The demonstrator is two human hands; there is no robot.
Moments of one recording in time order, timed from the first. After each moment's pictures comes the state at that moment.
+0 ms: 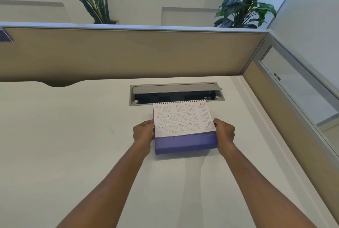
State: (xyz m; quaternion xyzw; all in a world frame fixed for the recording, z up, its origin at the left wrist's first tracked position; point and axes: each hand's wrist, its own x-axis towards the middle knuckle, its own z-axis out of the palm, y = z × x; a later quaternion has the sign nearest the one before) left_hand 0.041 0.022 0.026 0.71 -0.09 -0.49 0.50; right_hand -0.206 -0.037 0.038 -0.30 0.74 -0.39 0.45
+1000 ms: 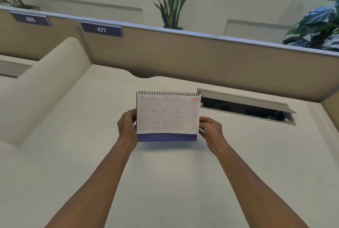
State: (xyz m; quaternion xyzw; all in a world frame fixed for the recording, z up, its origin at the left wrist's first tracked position) left_hand 0.286 0.174 0.069 0.59 0.03 -0.35 0.72; right_hand 0.051 0.034 0.054 -0.43 0.55 -0.30 0.65
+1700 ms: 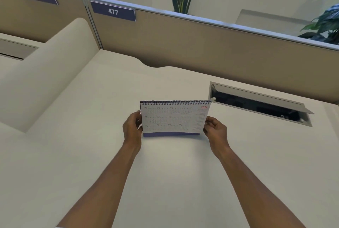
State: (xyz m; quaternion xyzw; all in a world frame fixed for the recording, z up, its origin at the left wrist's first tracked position) left_hand 0.314 0.209 0.007 0.59 -0.01 -0.37 0.72; right_hand 0.079 0.059 0.007 -0.48 0.52 -0.33 0.63
